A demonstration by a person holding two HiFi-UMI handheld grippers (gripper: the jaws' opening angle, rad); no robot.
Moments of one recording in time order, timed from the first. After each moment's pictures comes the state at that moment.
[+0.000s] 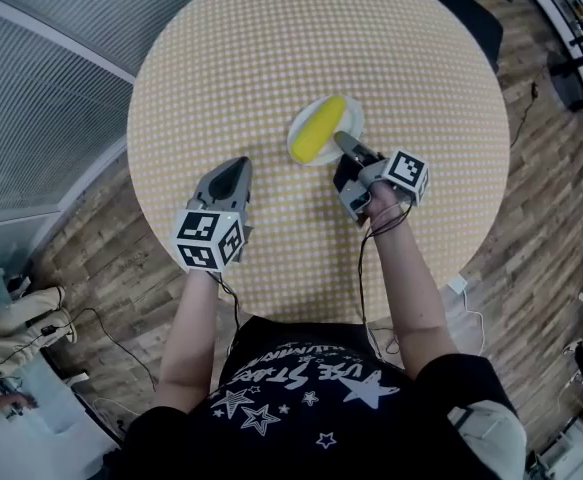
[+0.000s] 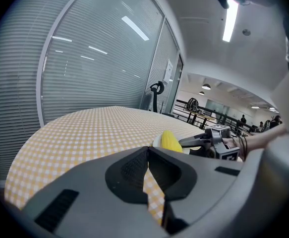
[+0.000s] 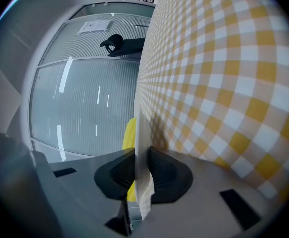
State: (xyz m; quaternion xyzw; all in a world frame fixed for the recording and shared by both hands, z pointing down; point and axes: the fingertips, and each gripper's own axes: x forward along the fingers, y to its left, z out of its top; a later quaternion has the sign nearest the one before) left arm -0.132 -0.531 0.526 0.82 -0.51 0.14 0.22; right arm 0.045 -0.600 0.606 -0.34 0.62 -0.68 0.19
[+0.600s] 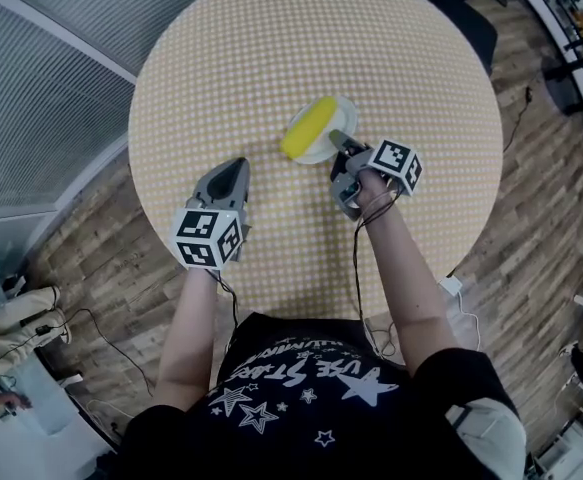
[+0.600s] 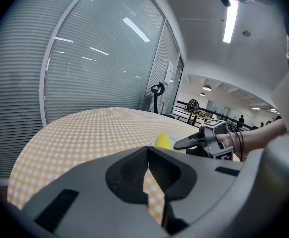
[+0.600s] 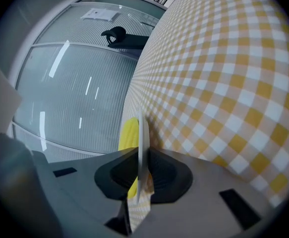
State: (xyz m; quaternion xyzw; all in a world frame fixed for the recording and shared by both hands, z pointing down) left arm -0.135 -0.517 0.522 0.81 -0.52 0.14 0.22; right arm 0.041 -0.597 0.615 -0.40 0.62 -0.66 0.10
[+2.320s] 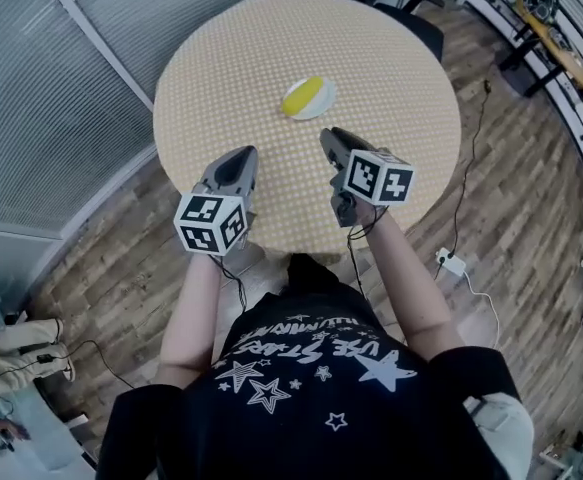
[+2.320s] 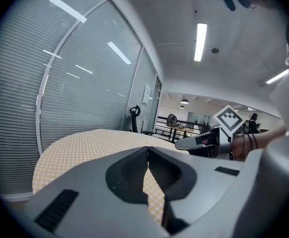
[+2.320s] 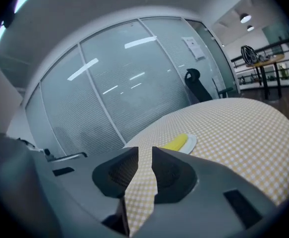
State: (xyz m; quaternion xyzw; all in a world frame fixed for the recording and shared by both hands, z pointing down) left arm -0.131 -0.361 0.417 0.88 -0.45 0.06 0.13; right arm 0.014 -0.400 0.446 -0.49 0.82 -0.31 -0.03
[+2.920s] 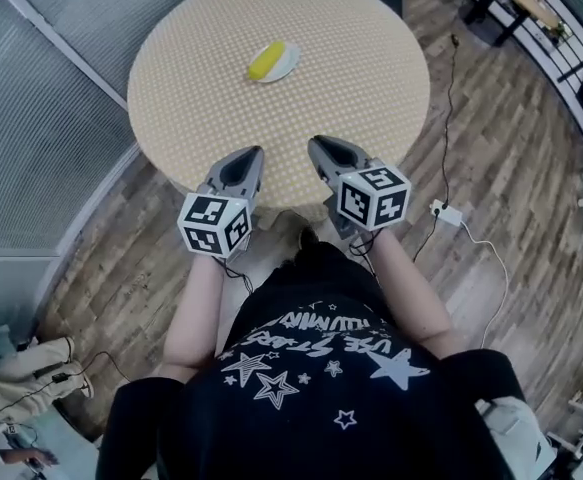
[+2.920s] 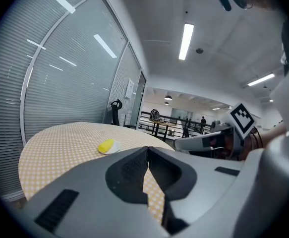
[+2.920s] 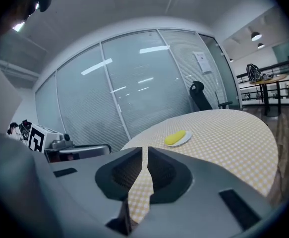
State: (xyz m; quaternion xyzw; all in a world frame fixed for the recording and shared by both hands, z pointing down) left arm -0.078 -0.257 0.428 0.92 -0.36 0.08 0.13; right arm 0.017 -0.253 0.439 -0.49 0.84 -0.23 -0.04
